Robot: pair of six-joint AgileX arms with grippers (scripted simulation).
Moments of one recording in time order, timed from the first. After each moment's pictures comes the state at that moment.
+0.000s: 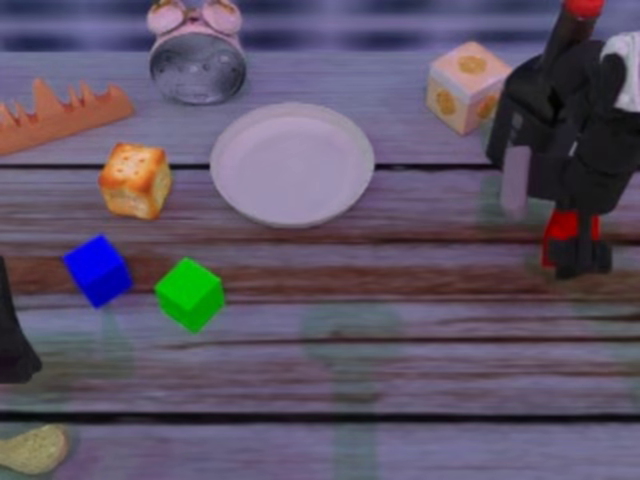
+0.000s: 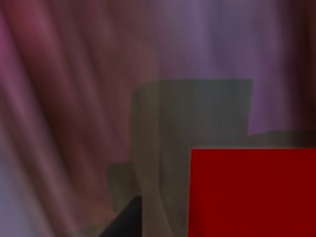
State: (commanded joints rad) left arm 0.00 0.00 0.00 0.00 0.00 0.00; right arm 0.15 2.35 1.65 -0.87 0.00 -1.16
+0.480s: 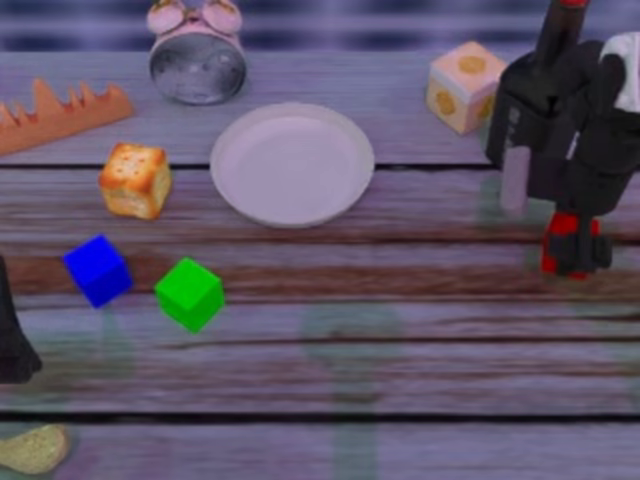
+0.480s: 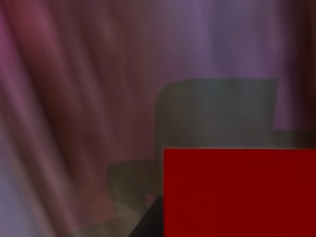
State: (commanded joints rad) left arm 0.00 0.00 0.00 0.00 0.00 0.00; right arm 0.15 2.35 1.65 -0.87 0.00 -1.16
